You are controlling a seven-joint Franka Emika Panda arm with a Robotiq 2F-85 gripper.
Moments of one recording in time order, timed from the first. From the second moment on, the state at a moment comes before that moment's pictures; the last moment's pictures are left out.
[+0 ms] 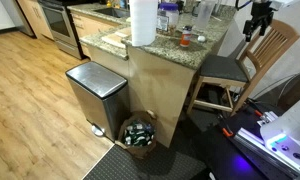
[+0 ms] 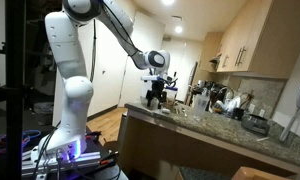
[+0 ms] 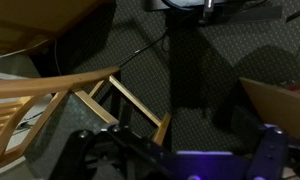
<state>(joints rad) -0.18 -0.34 -0.11 -2.44 -0.34 1.97 -0.08</state>
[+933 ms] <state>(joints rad) -0.15 -0.53 -0.06 -2.34 -0.21 2.01 0.18</state>
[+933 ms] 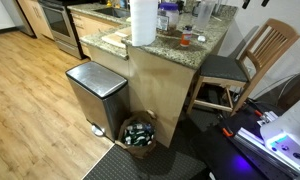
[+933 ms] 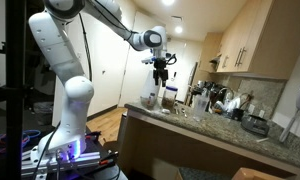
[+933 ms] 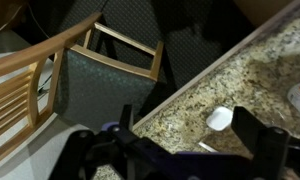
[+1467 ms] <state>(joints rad) -0.16 -0.51 -0.08 -2.30 -0.13 1.99 0.27</state>
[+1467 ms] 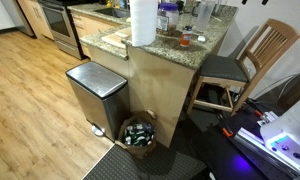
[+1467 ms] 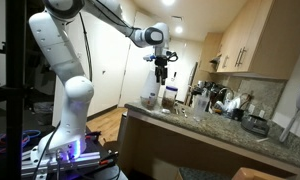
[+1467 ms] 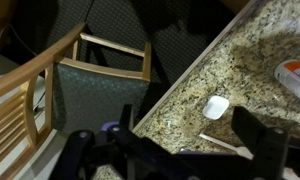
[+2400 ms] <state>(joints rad) -0.15 -0.16 -0.12 -2.25 0.21 2.38 0.51</state>
